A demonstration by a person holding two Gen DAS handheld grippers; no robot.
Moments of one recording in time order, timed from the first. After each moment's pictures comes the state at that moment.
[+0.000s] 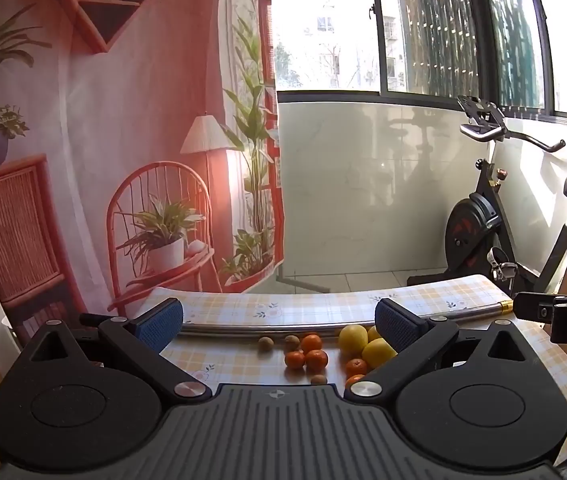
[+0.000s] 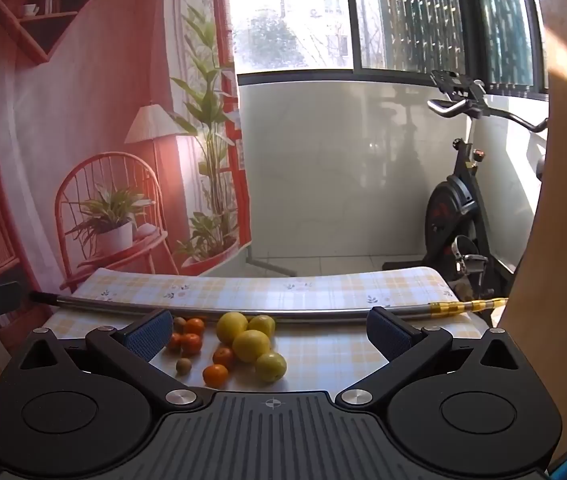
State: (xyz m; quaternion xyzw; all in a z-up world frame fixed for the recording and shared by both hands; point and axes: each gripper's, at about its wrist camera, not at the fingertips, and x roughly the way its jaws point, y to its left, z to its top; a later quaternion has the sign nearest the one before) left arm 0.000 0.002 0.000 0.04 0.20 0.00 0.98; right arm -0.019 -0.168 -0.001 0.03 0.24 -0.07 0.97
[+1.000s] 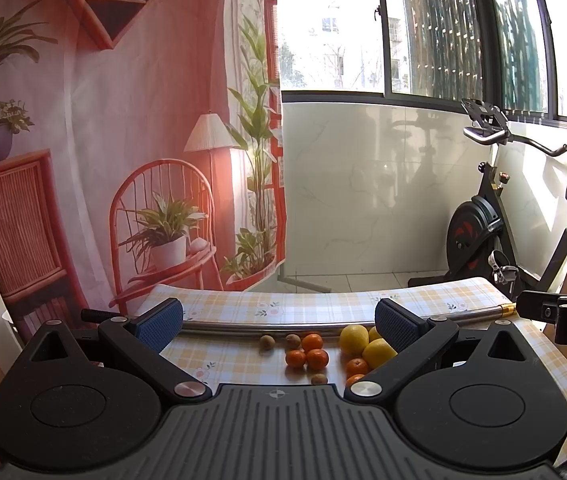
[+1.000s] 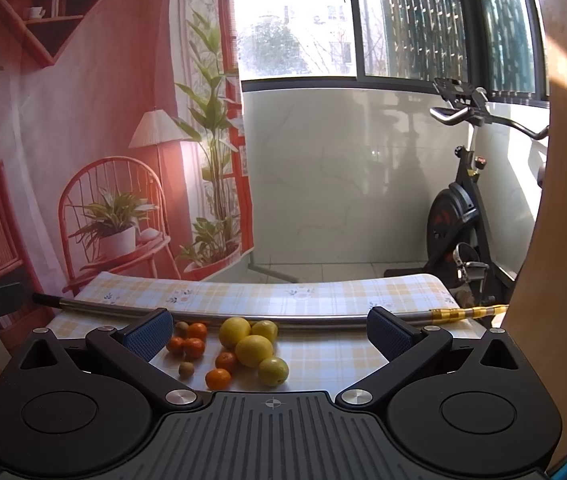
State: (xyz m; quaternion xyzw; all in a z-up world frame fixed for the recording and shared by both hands) left arm -0.003 0.000 -0.001 0.04 0.19 0.00 0.98; right arm -0.025 -0.163 0.000 0.02 0.23 -0.06 0.97
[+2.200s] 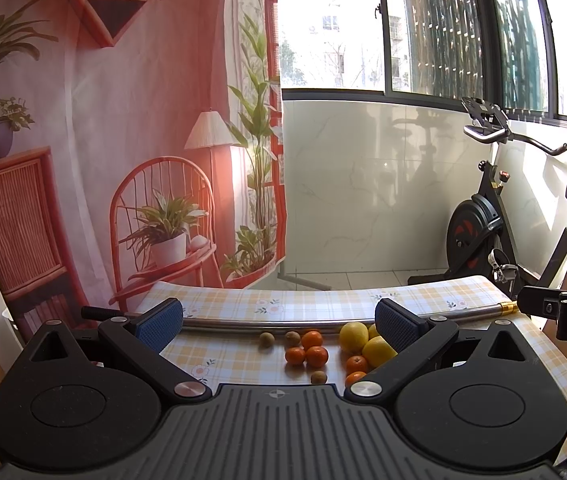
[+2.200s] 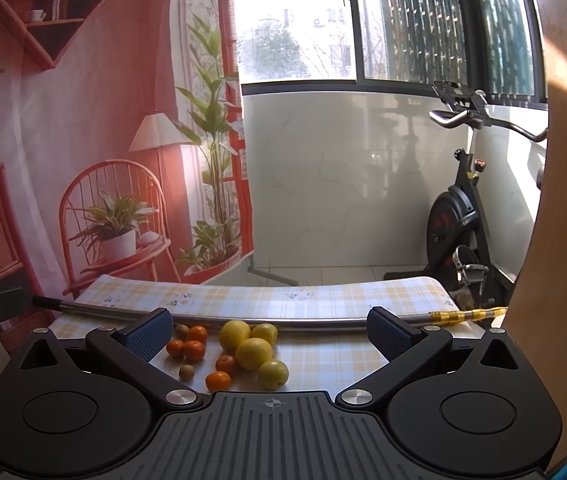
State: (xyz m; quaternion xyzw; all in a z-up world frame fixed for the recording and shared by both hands) left arm -0.003 0.001 -0.001 0.04 0.19 0.00 0.98; right arm -0.026 -0.162 0.003 0.02 0.23 -0.07 0.97
